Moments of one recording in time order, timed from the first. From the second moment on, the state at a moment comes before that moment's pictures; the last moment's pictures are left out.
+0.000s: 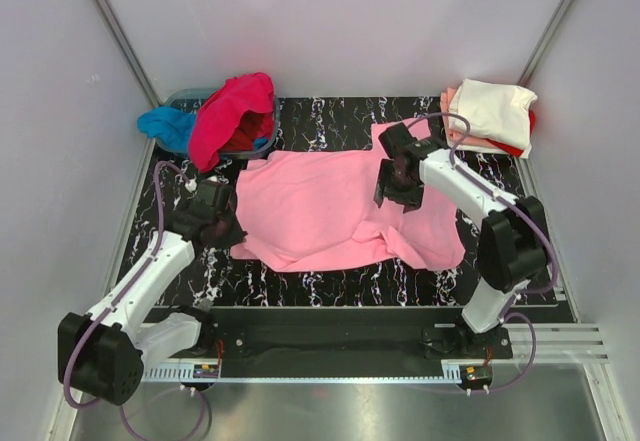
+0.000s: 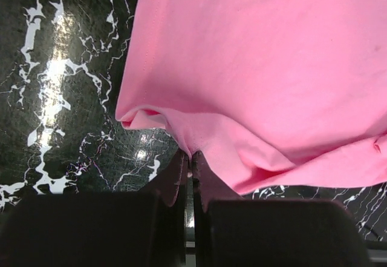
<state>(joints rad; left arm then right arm) -0.31 1.04 0.76 -0.74 -0.08 -0.73 0.45 1.75 1.42 -0.93 0.12 0.65</state>
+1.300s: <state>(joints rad) -0.30 1.00 0.66 -0.69 -0.01 -0.72 0.50 1.44 0.84 -0.79 0.19 0.80</state>
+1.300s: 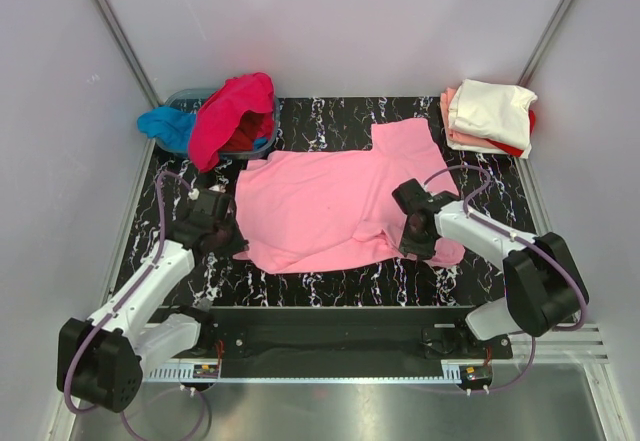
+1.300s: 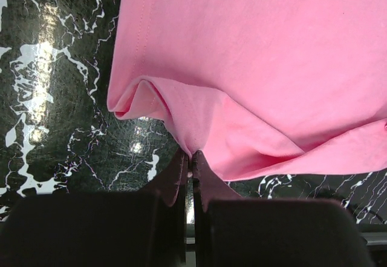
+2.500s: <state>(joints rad) -0.30 0.63 0.76 -1.09 0.02 -0.73 0.47 0.33 0.75 -1.18 0.32 1.14</state>
